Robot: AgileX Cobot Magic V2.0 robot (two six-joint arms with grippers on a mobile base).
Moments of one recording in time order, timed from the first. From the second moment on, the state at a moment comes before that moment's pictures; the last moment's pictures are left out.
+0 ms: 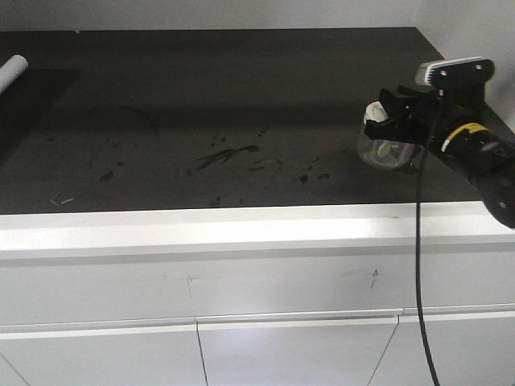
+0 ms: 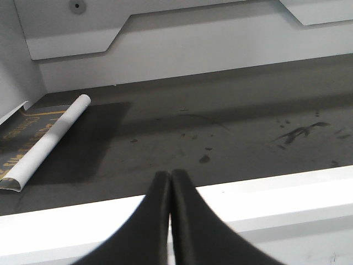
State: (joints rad) left arm -0.01 0.18 -0.25 0.03 0.20 0.07; right arm 0.04 1.69 -0.96 -0.44 -0.60 0.31
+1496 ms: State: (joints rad) left arm -0.01 0.18 -0.25 0.03 0.20 0.07; right arm 0.80 1.24 -0.50 -0.49 -0.69 0.36
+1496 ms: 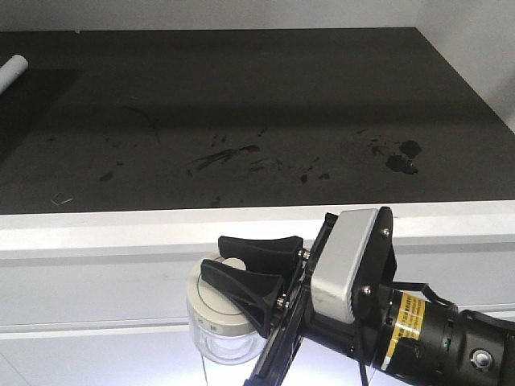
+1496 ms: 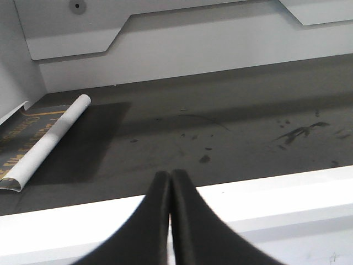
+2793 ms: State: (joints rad) left arm -0.01 0.18 -0.25 0.03 0.20 0.07; right arm 0.79 1.24 -0.58 -0.55 -0.55 0.37
